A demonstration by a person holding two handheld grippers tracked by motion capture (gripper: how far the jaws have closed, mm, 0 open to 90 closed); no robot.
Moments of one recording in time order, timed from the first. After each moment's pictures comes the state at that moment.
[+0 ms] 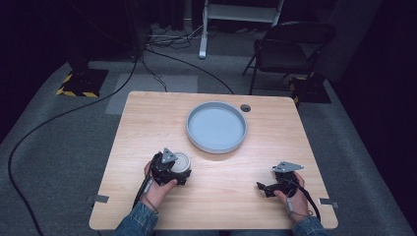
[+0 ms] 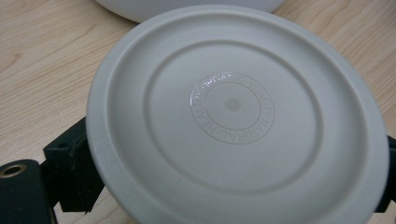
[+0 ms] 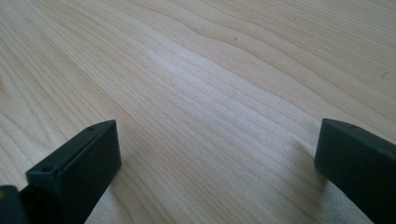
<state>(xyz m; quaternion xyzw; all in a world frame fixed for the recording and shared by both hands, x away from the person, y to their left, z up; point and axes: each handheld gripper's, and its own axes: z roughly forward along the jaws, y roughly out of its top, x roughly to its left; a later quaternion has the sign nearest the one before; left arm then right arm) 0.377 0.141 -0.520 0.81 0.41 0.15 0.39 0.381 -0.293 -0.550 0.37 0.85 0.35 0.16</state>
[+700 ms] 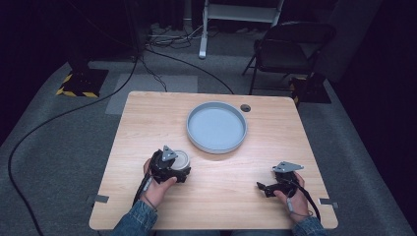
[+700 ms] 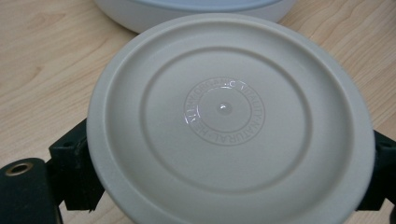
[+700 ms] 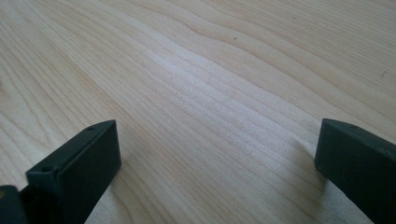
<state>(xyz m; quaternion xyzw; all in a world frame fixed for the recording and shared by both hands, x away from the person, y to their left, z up) 0.378 0.140 -0.501 0.81 0.41 0.17 0.38 0.381 -0.293 -0.550 0.37 0.85 0.35 0.16</state>
